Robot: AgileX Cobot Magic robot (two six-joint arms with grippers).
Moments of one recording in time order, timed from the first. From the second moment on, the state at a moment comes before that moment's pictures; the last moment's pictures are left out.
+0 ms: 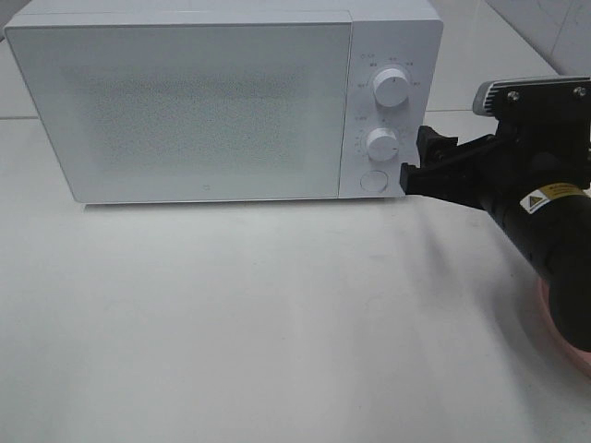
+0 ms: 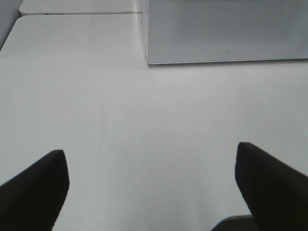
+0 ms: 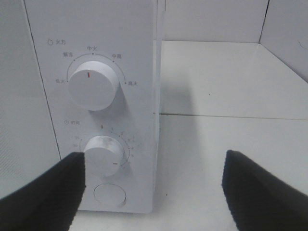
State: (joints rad) left arm 0.04 -0.01 -0.52 -0.15 1.09 0.10; right arm 0.62 1.64 -0.38 0.63 -1.20 -0.27
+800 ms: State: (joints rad) left arm 0.04 -0.01 -0.52 -0.15 1.09 0.10; right arm 0.77 1.73 -0.38 0.77 -1.21 -0.20
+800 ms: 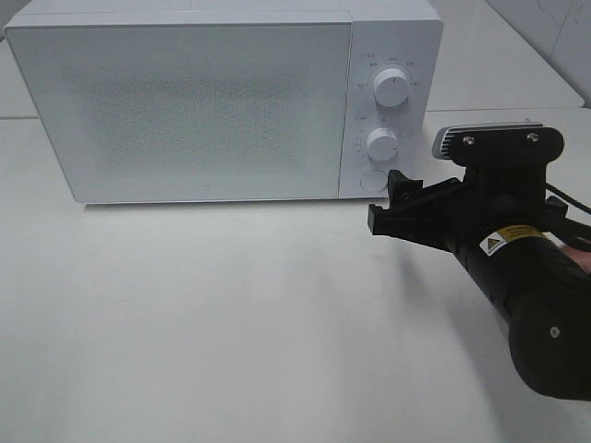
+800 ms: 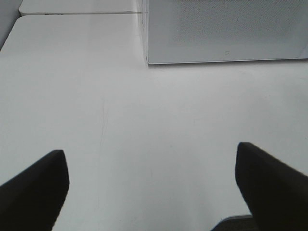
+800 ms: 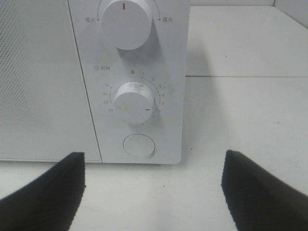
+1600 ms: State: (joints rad) left arm 0.04 -0.01 -0.52 -0.15 1.09 0.10; right arm 0.77 1.73 -0.38 0.78 -1.04 1.05
